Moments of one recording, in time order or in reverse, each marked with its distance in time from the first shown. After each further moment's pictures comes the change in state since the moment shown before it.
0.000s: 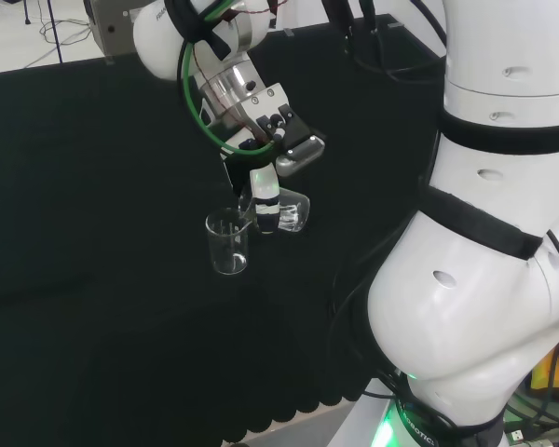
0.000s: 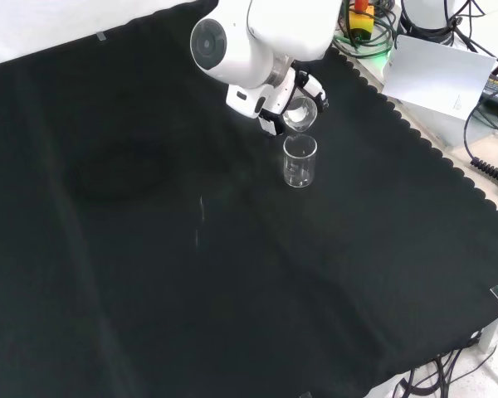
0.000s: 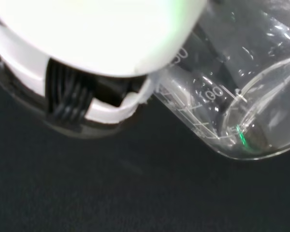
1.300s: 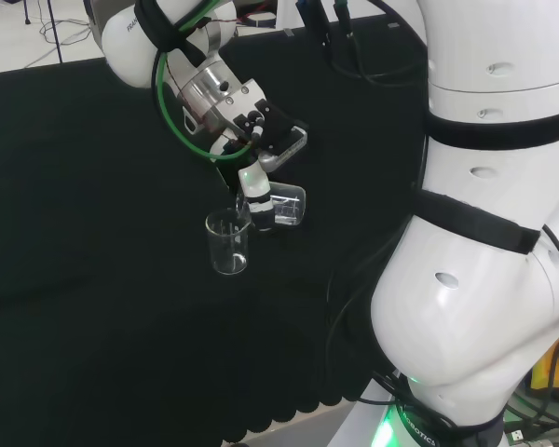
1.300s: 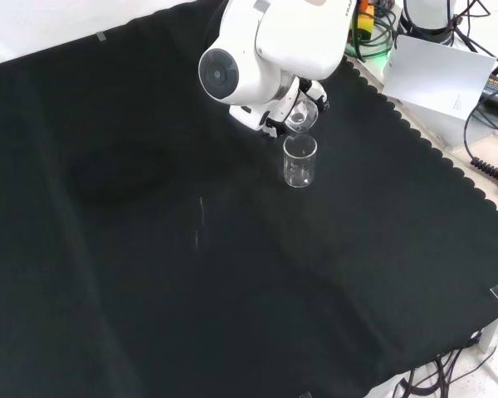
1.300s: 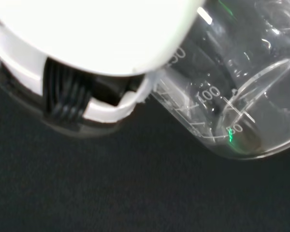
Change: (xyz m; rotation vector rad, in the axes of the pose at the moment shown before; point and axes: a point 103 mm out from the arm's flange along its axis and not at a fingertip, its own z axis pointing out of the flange) arm 0.012 0.000 -0.015 0.090 -0.119 0.077
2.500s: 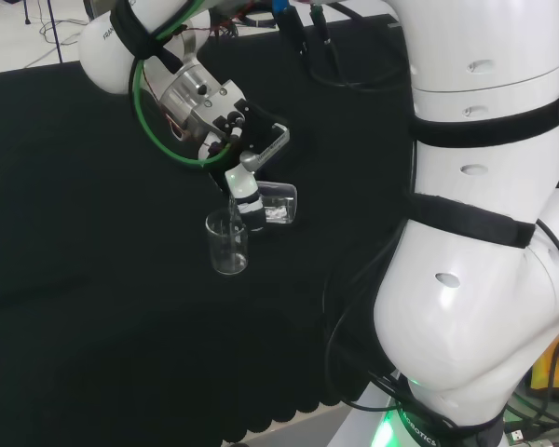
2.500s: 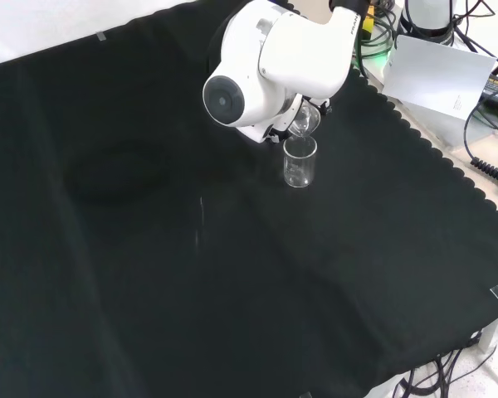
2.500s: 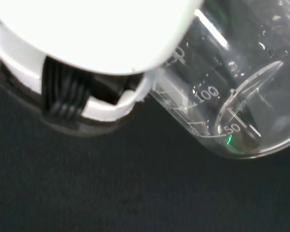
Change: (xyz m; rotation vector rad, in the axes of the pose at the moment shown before) arm 0.014 0.003 -0.012 0.073 -0.058 0.046
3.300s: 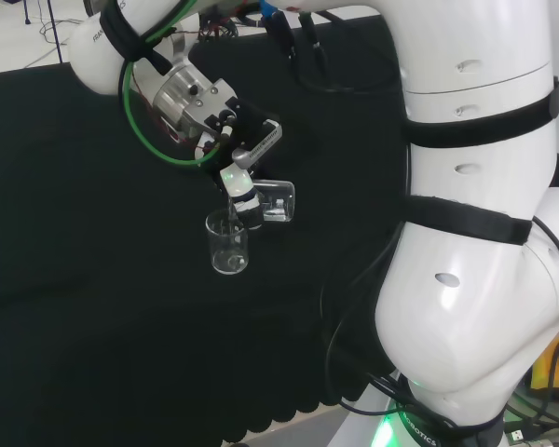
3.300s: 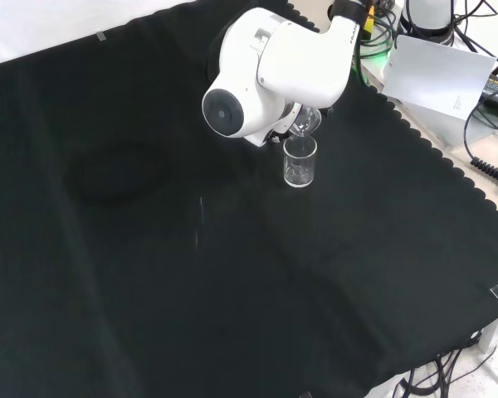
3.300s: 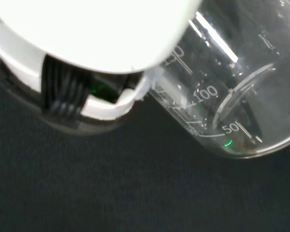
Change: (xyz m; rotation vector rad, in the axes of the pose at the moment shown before) arm 0.005 -0.002 -0.006 0.059 -0.025 0.029
